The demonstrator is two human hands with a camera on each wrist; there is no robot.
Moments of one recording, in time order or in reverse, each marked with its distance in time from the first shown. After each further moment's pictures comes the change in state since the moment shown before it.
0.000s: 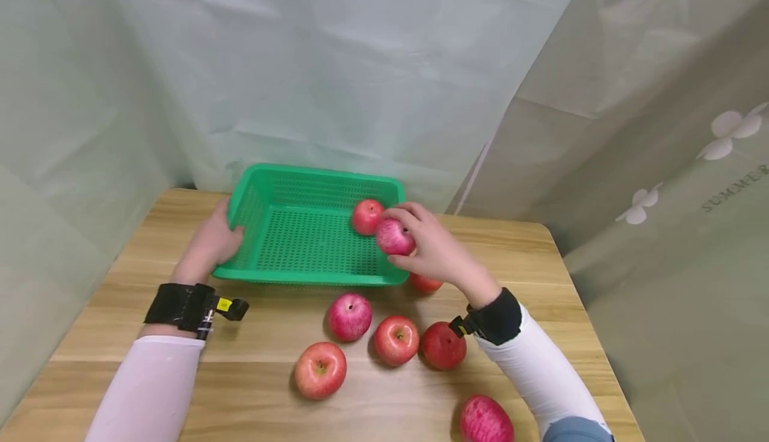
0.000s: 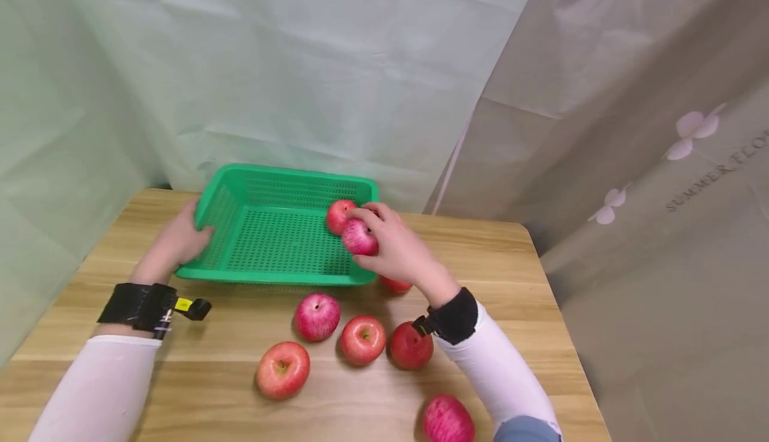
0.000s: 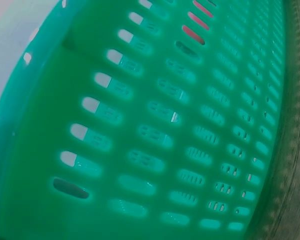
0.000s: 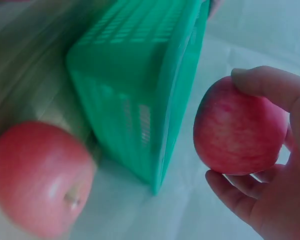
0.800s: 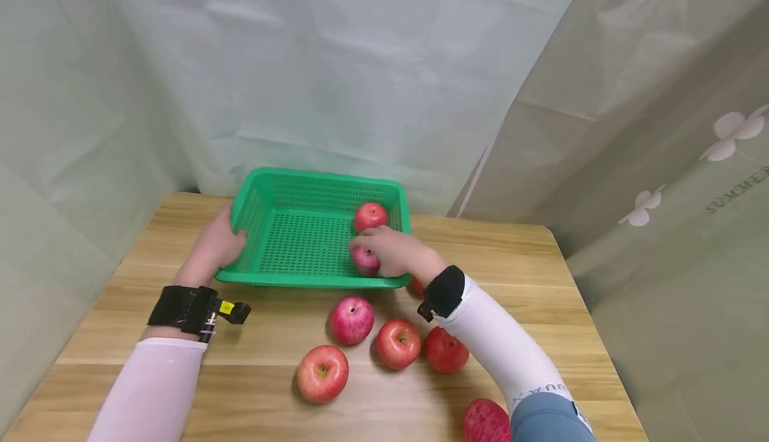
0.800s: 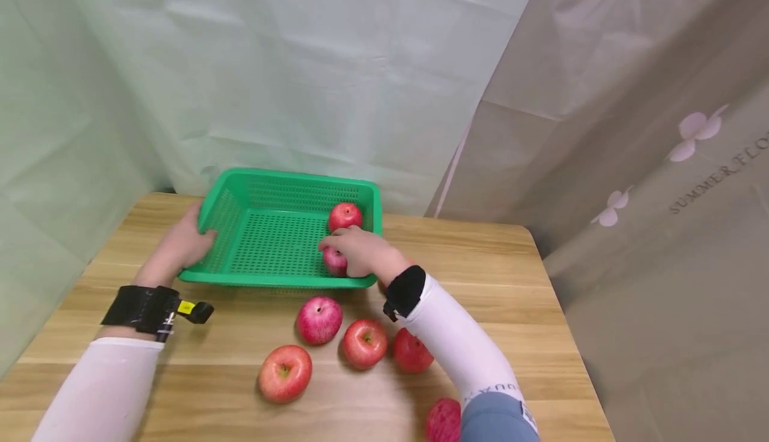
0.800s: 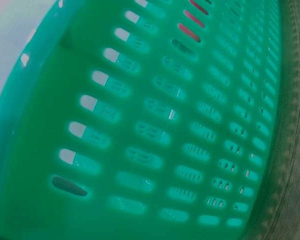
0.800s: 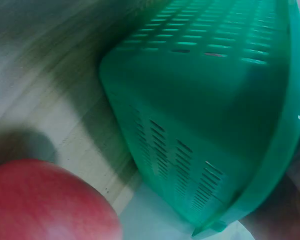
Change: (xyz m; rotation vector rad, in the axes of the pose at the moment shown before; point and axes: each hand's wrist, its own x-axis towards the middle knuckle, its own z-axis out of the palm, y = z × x) left_hand 0.000 -0.001 -0.002 0.000 -0.004 -0.015; right_hand 0.064 -0.001 0.054 -0.274 -0.423 -0.138
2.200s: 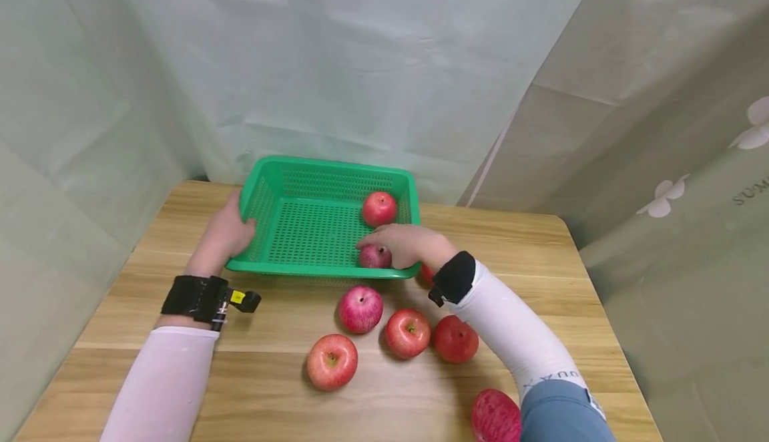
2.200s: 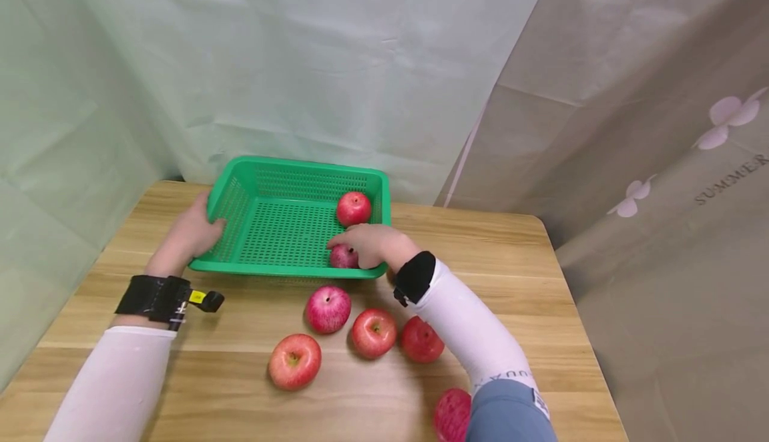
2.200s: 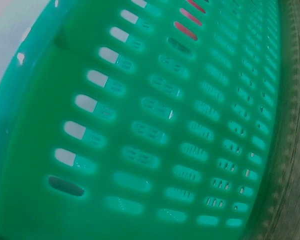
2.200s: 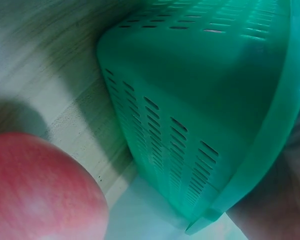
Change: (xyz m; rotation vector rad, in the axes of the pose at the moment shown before) left_hand -0.007 0.008 -0.001 0.006 0.020 -0.012; right_hand -0.008 -0.006 -0.010 0.050 -0.232 0.080
